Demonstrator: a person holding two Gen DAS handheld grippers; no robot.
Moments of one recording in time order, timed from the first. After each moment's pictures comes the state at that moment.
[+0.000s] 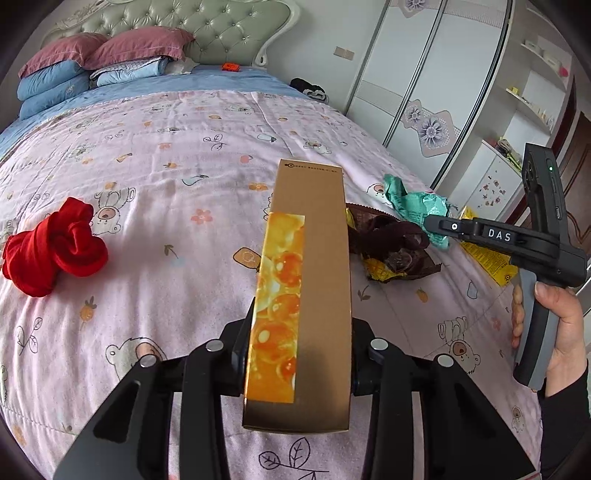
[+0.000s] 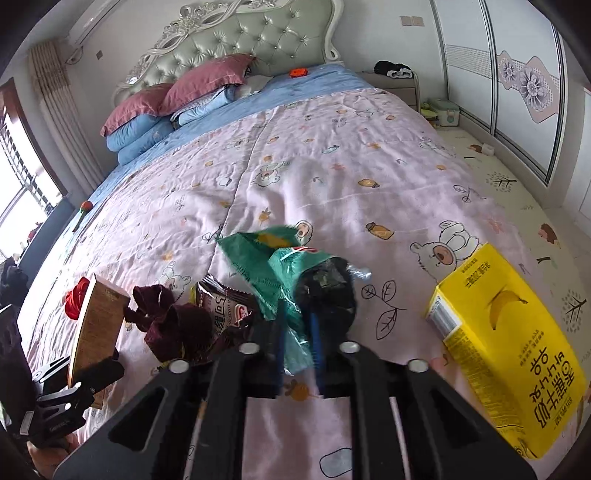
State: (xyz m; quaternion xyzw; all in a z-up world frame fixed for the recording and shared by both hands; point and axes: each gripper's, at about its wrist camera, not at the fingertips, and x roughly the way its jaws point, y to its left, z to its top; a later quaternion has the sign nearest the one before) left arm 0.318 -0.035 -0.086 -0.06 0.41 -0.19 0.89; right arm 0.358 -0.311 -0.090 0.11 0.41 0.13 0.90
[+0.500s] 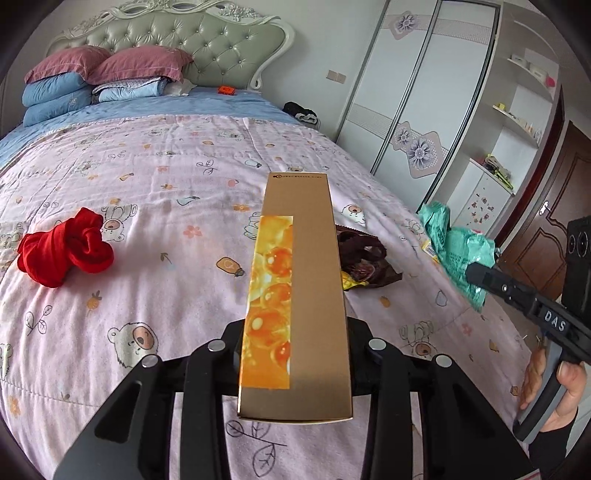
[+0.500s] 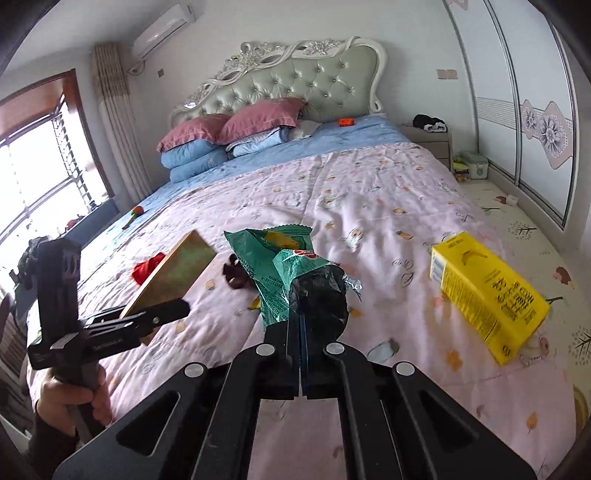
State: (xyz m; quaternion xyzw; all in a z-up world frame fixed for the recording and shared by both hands) left arm 0.281 -0.043 -0.065 -0.07 0.36 -0.20 0.91; right arm 0.231 -0.307 -0.057 0.10 0.30 0.21 0.93
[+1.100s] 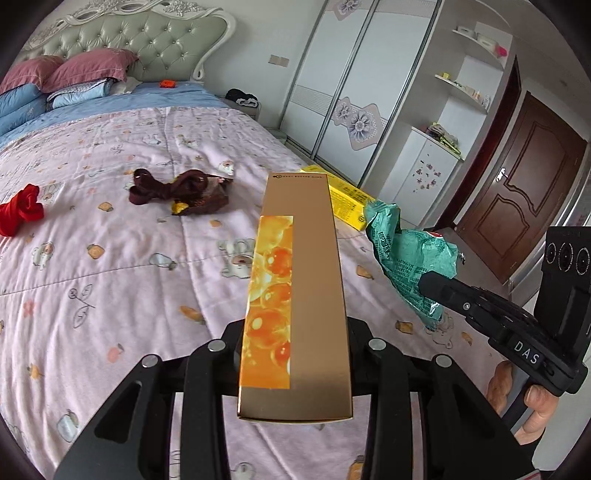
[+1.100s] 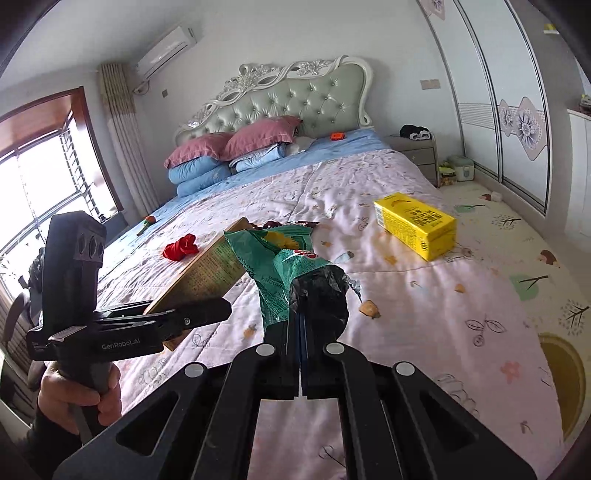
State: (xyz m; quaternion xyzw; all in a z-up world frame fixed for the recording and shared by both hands) left arm 0.166 -0.147 -0.052 -0.05 0.38 -0.29 0.88; right arm 0.100 -0.373 -0.061 0.12 0.26 0.19 0.94
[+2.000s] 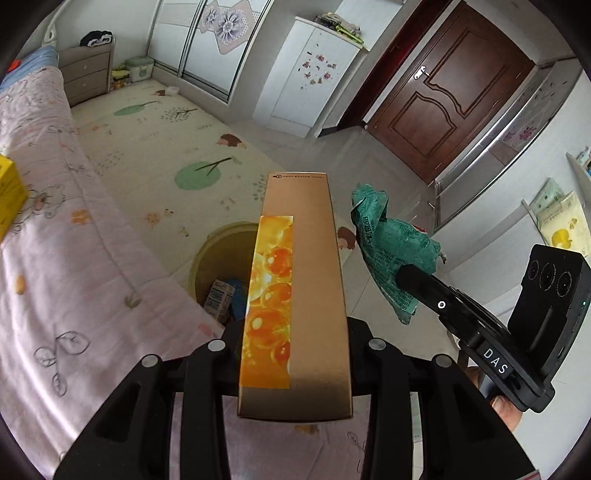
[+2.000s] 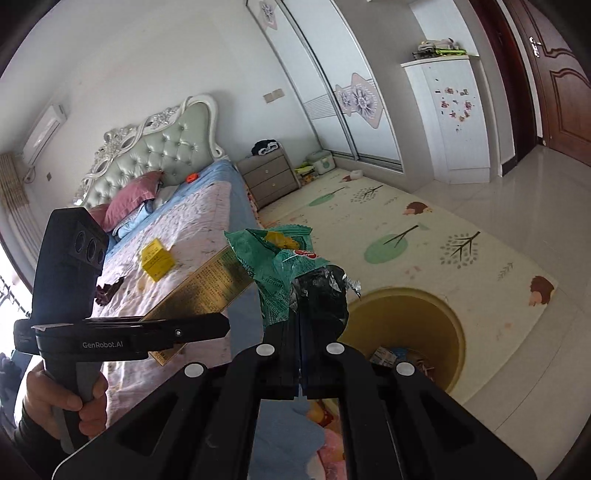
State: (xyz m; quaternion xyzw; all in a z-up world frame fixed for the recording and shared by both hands) left arm 0.177 -0.482 -0.099 0.04 0.50 -0.46 0.73; right arm 0.018 -0.652 -0.125 0.24 0.26 -0.04 0.93
